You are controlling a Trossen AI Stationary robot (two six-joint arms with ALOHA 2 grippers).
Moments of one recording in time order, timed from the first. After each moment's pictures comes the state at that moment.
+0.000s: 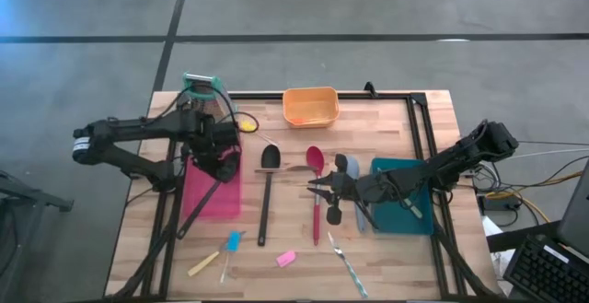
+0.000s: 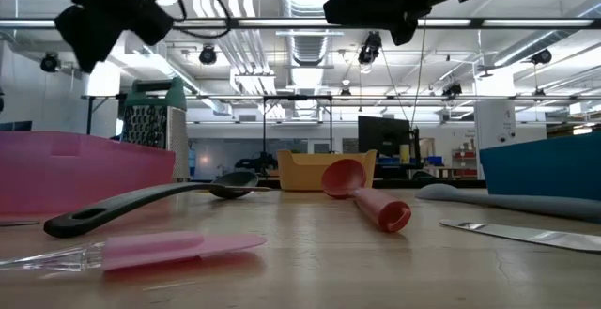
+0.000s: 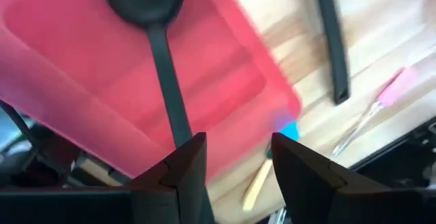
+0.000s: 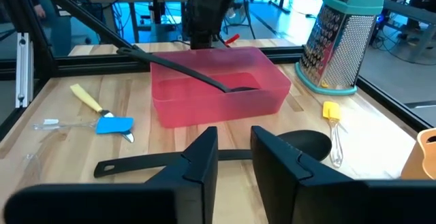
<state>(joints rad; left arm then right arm) 0.17 1.20 1.16 -1.41 0.26 -0.81 0.33 1.48 0.78 0.41 0.50 0.15</state>
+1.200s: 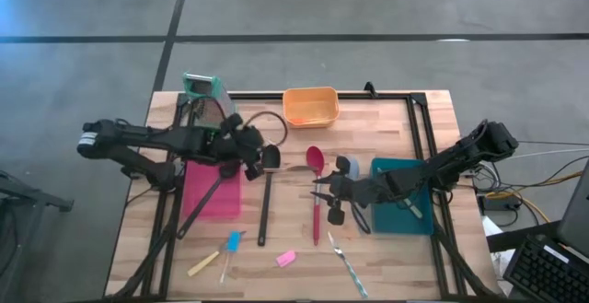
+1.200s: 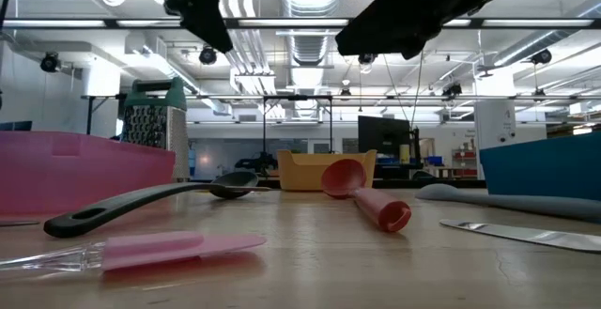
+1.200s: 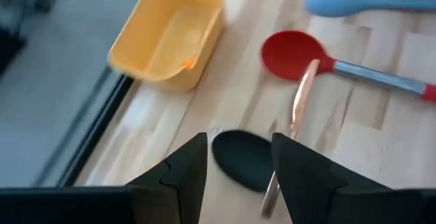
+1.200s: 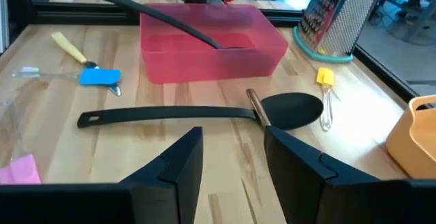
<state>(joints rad) -0.08 1.27 1.16 -0.77 -0.53 -0.22 0.33 1.48 0.78 0.25 0.50 0.16</state>
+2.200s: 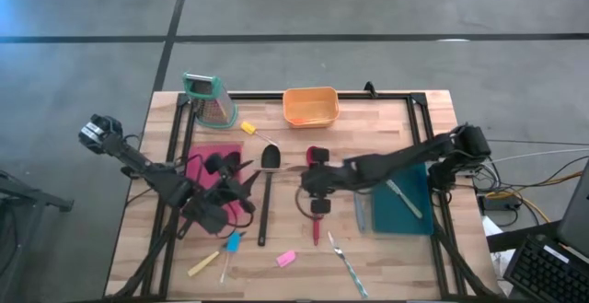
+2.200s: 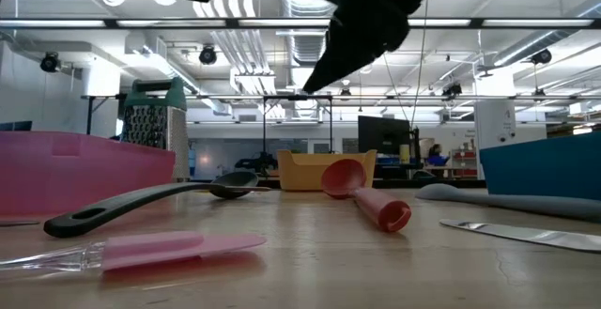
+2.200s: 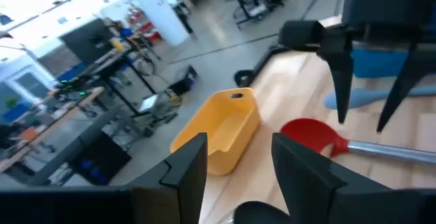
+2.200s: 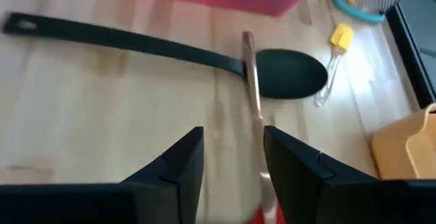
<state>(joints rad) -0.60 1.22 0.84 -0.26 -1.32 -0.18 0.16 1.72 1.21 -0.31 0.31 -0.03</state>
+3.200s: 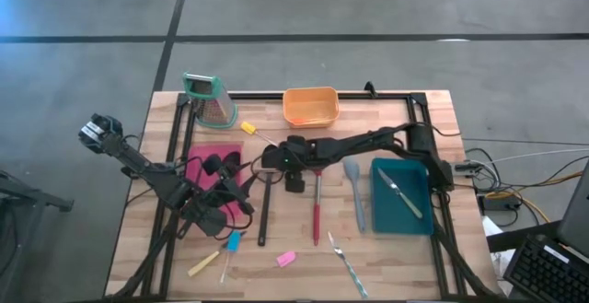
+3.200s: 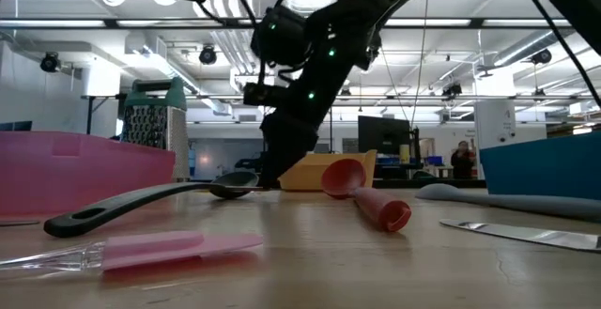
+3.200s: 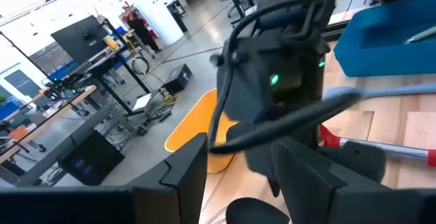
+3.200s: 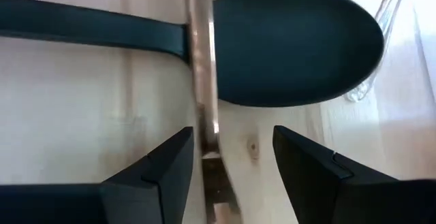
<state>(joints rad) -0.61 1.22 0.84 -0.29 -1.30 -0.23 -0.08 2.17 1.53 -0.38 0.12 -0.09</state>
